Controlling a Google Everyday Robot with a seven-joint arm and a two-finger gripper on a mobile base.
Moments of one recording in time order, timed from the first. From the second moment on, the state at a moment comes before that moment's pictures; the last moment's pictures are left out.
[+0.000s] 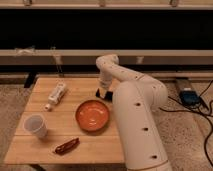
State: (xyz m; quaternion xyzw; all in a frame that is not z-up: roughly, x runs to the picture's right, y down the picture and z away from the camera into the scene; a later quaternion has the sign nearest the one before) arm 0.004 0.031 0.980 -0.37 0.04 0.22 0.90
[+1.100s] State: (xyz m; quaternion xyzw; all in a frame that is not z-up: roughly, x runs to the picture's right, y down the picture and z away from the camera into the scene) arm 0.100 0.008 0.913 -0.35 0.04 0.25 0.90
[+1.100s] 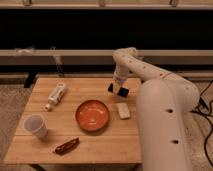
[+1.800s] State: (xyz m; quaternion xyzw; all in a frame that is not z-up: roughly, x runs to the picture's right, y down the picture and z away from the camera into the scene) arm 0.137 0.044 0.871 -0.37 0.05 0.26 0.89
